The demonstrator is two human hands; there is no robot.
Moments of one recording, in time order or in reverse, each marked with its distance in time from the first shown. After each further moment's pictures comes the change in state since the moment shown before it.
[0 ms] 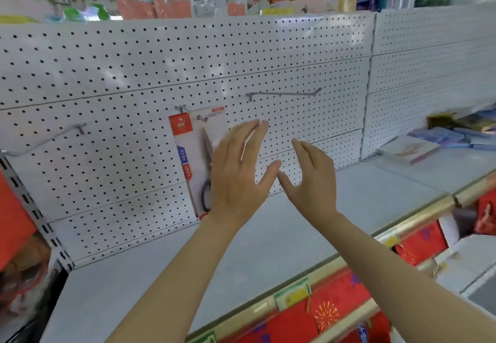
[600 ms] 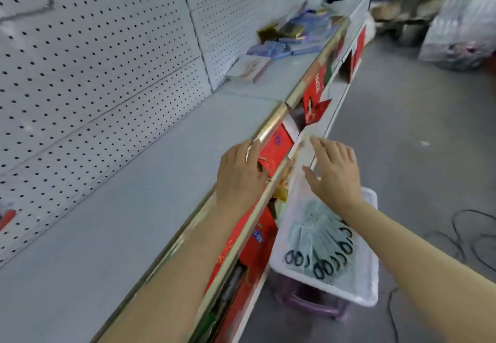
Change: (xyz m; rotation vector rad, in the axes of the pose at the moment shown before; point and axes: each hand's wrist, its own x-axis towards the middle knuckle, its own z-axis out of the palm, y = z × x) left_hand -0.116 0.203 0.214 -0.332 -0.742 0.116; right_hand -0.181 0.213 -0.210 -0.709 -0.246 0.350
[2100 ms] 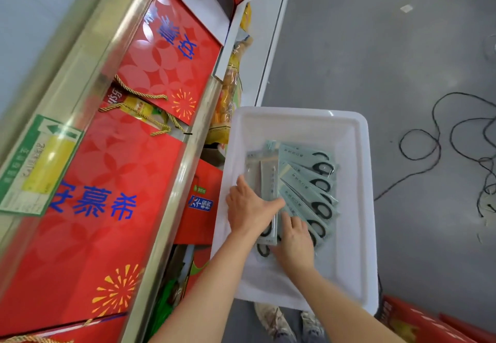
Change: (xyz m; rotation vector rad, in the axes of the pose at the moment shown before) left_hand -0.048 0.089 0.379 -0.377 -0.898 -0.719; right_hand -0.272 0.090 0.286 0.138 -0.898 0.804
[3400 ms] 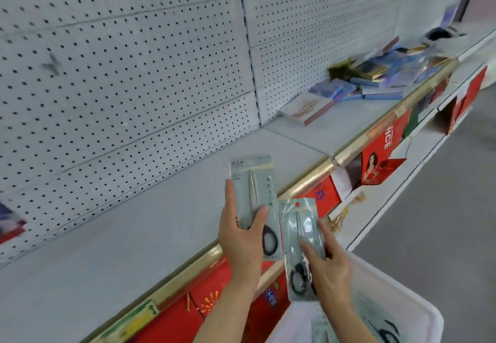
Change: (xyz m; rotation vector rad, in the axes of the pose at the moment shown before) left_hand -0.201 0.040 -0.277 -0.891 1.142 0.275; right_hand -0.078 -0.209 -0.290 0.994 0.006 -0.413
